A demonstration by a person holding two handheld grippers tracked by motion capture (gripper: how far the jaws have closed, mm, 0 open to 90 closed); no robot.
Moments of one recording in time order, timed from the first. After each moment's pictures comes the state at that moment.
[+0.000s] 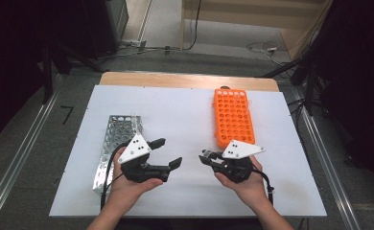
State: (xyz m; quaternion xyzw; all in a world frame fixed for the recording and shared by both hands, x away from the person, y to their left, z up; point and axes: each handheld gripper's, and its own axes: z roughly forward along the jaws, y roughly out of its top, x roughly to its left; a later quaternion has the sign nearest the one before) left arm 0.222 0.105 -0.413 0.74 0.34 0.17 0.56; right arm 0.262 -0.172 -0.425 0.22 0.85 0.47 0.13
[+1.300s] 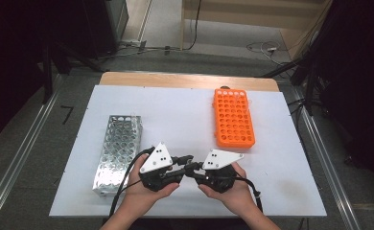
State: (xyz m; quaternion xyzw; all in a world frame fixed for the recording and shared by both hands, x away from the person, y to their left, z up) left arm 0.215 0.069 -0.418 0.78 0.26 0.14 0.56; right arm 0.241 -0.134 -0.428 0.17 0.87 0.46 0.09
